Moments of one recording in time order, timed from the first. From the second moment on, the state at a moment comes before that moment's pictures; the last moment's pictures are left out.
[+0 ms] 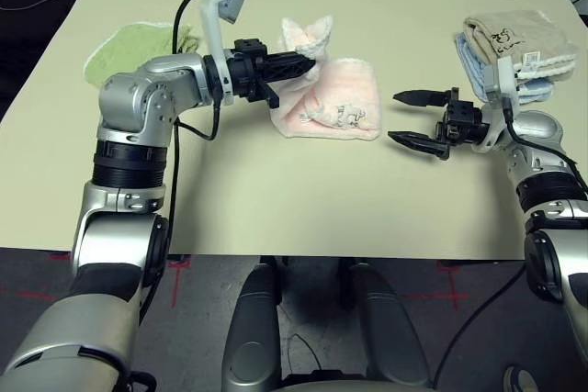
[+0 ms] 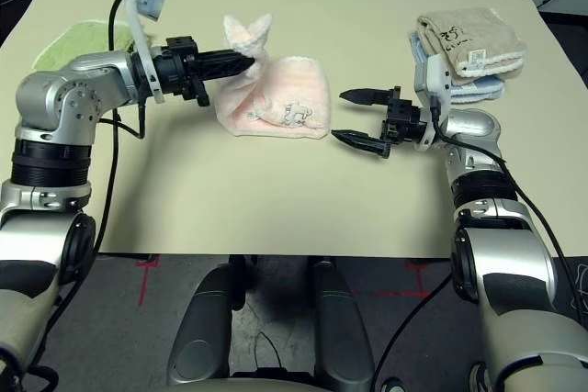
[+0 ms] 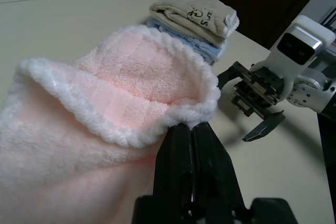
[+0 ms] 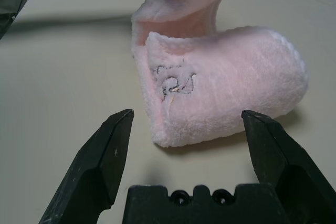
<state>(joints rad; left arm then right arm) -1.04 0.47 -0.03 0.23 -0.55 0.85 -0.89 -0.89 -0.53 -0.09 0.97 0.31 -0.34 1.50</state>
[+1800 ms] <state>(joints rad) -0.98 0.38 -0.25 0.21 -0.28 0.72 -0.96 -0.92 -0.52 -0.09 0.99 0.28 -0.34 1.49</state>
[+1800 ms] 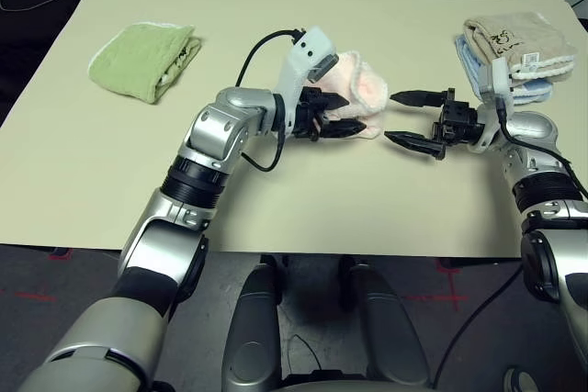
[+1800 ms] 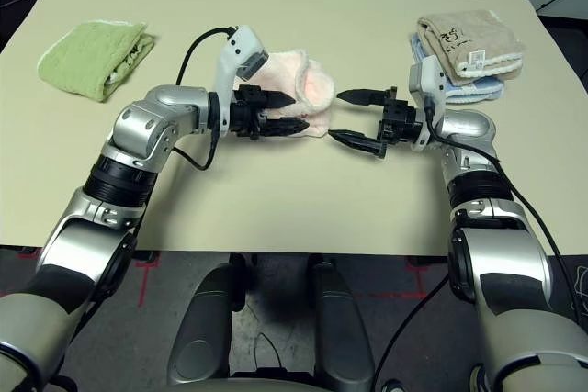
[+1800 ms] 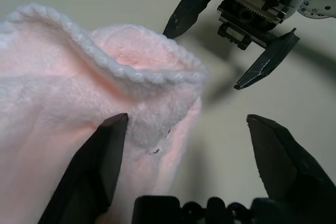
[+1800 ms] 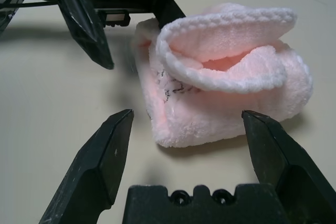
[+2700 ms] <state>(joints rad) -0.81 0.55 -0.01 0.29 -0.36 0.41 -1.10 -0.96 -0.52 -0.15 0.98 0.33 -0.23 1.48</state>
